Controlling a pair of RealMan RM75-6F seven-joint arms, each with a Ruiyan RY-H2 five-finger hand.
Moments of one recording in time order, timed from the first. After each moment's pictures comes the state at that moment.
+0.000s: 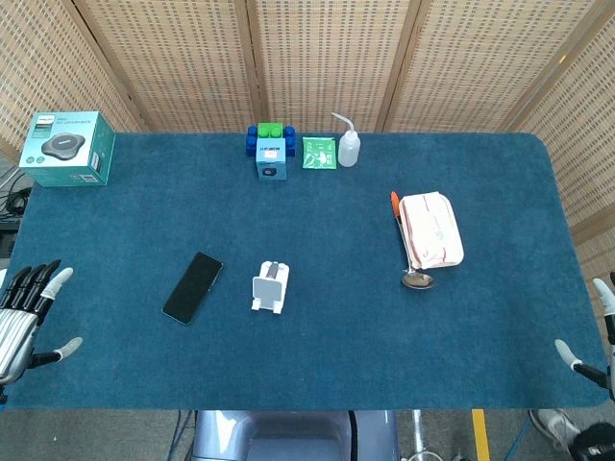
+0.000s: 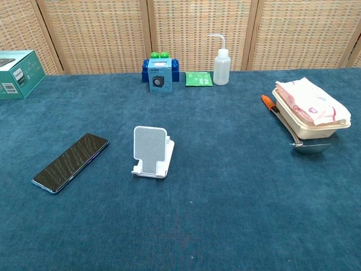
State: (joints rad) left arm -0.11 -1.05 0.02 -1.62 1.64 1.52 -0.05; right arm -0.04 -1.13 0.11 -1.48 -1.54 1.69 0.18
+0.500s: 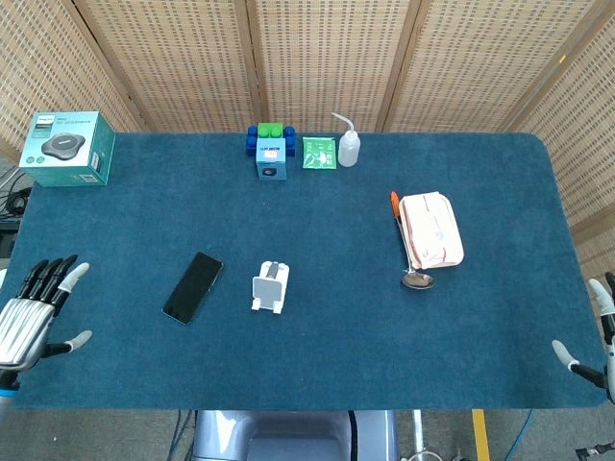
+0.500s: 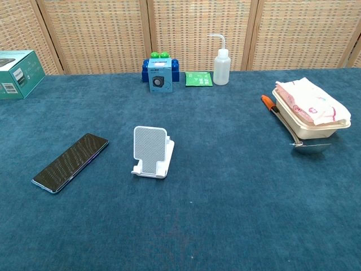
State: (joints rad) left arm -0.18 -1.12 0.00 -1.51 1.65 1.44 -0.08; right arm -0.03 -1.13 0.10 -1.48 -1.55 1.67 0.18
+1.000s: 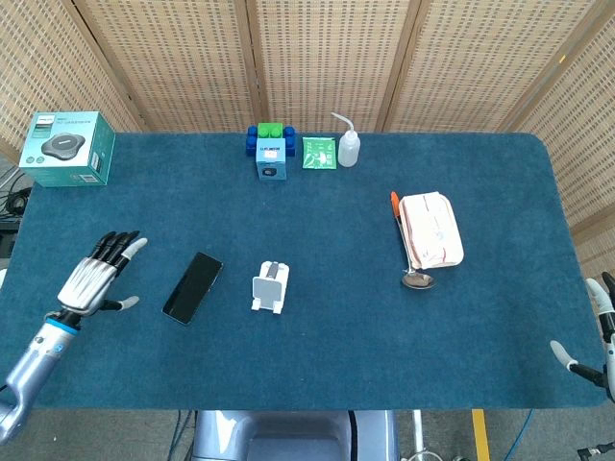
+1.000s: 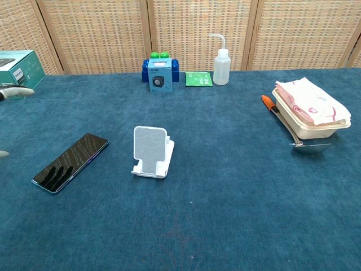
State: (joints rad) left arm -0.43 -1.59 -0.02 -0.72 1.70 1.26 -0.49; right arm -0.02 -1.11 0.10 -1.49 -1.54 1.65 0.22
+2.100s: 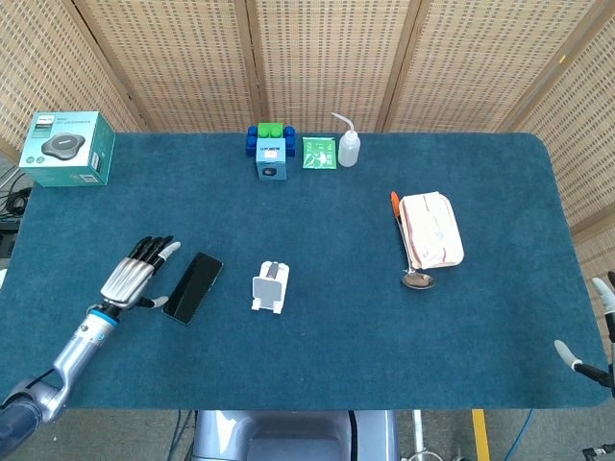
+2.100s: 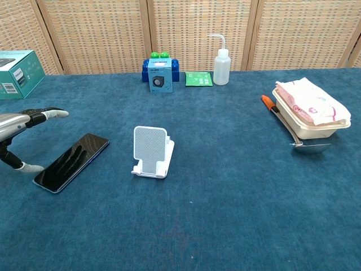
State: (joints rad) left arm -0.51 -1.74 0.04 -0.59 1.64 1.16 -0.49; right arm -0.03 -1.10 0.10 -1.49 -1.53 1.64 0.26
